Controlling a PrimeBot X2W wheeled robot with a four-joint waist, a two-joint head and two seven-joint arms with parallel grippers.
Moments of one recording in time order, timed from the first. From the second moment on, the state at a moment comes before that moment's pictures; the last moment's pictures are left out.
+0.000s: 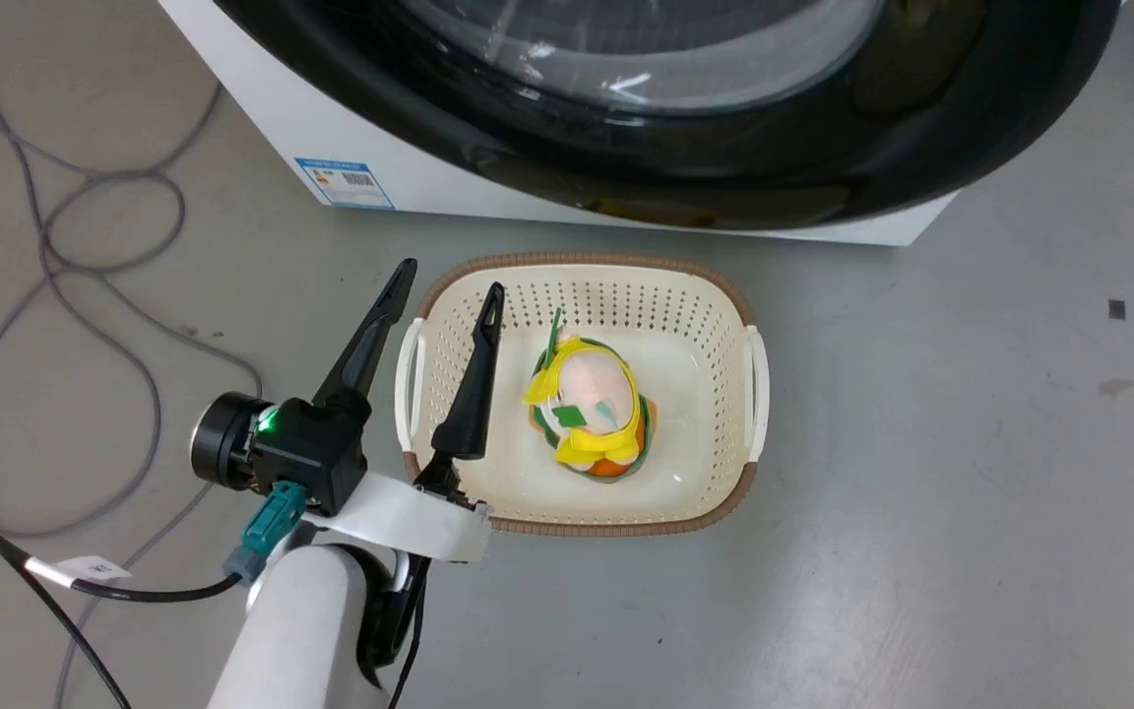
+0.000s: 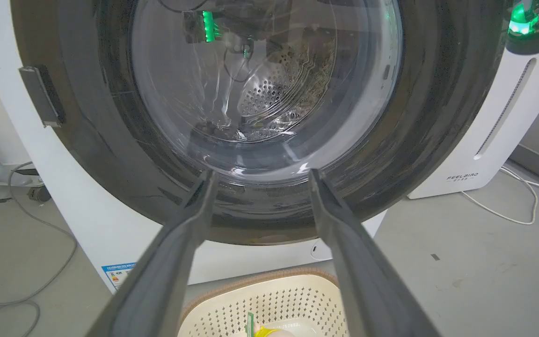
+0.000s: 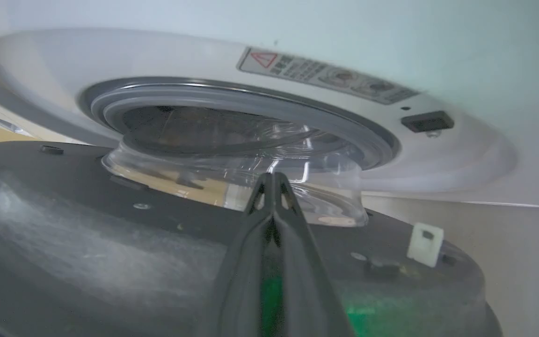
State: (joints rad) left arm -0.33 0.05 -0.18 0.09 -0.11 -0.13 -0.26; right arm -1.63 -0.52 1.28 0.99 2.22 0.13 0.47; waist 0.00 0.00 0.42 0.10
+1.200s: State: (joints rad) left arm -0.15 0.07 -0.13 0.16 -0.09 -0.10 -0.26; right arm -1.15 -0.65 1.28 0.44 2.41 0.13 0.50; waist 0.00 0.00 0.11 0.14
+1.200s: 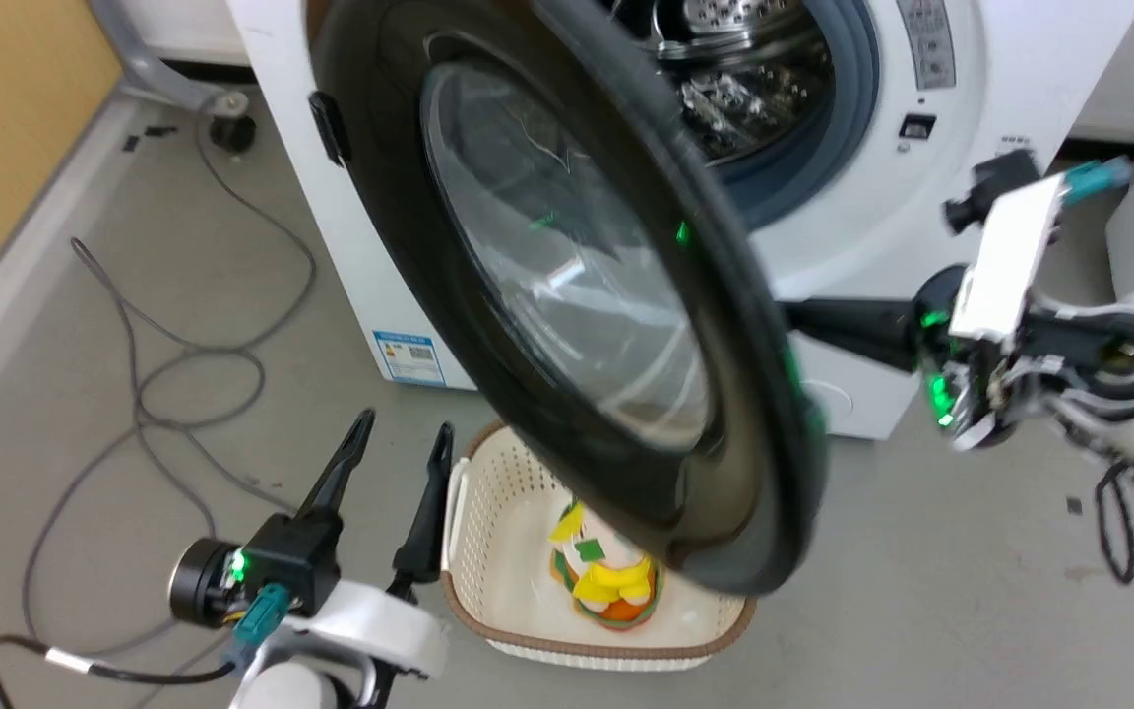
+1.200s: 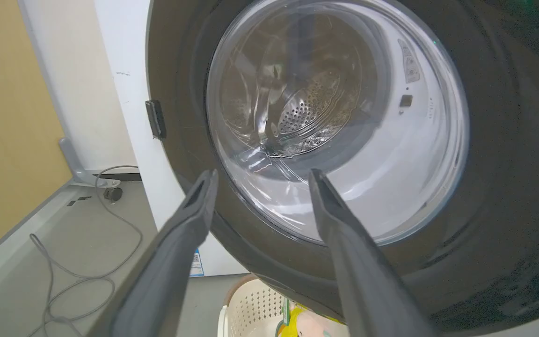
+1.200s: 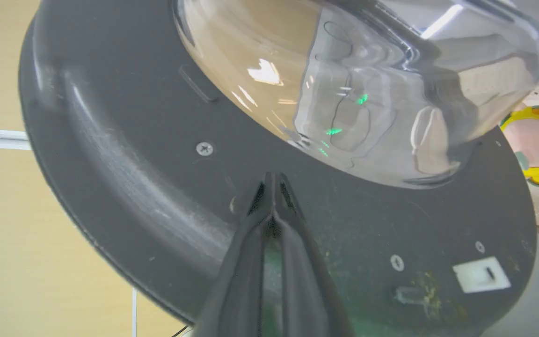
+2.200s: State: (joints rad) left arm -0.08 0.07 -0.11 0.17 -0.10 -0.09 -0.26; right arm -0.58 -0.61 0.82 0.14 2.07 0.13 -0.23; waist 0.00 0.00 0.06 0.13
